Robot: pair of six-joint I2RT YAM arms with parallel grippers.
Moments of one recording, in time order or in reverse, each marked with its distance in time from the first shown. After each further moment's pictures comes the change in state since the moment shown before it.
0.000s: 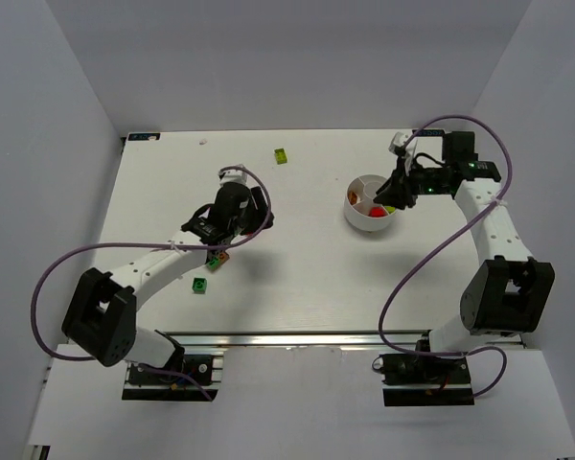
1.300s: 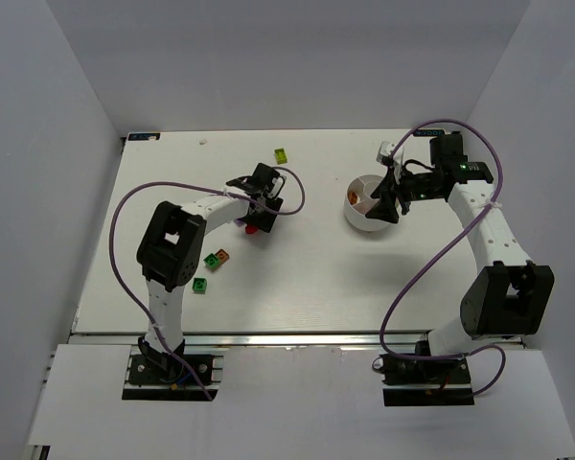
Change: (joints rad) left arm 0.075 0.628 0.511 -0.421 -0.006 0.613; right arm 0.093 -0.023 -0.008 -0.097 0.050 -0.079
